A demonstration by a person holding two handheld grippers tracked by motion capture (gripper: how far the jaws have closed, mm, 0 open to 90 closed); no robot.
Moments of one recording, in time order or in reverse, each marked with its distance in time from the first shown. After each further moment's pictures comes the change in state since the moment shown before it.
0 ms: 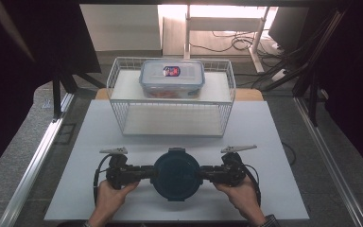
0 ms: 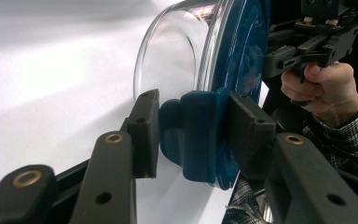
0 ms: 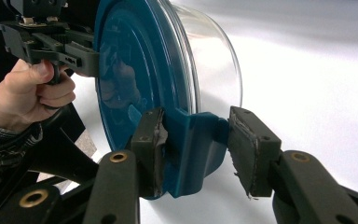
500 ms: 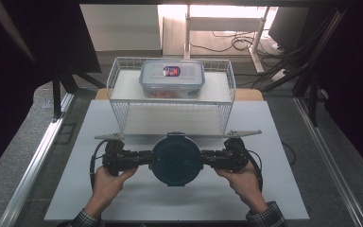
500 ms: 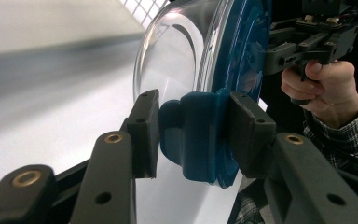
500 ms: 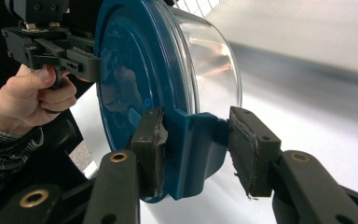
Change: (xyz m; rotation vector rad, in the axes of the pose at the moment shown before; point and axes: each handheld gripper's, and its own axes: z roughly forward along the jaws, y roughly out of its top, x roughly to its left) left arm -0.018 0.045 -0.018 -0.044 0.027 0.085; right arm 0.012 0.044 -0.018 -0.074 -0.006 -0.081
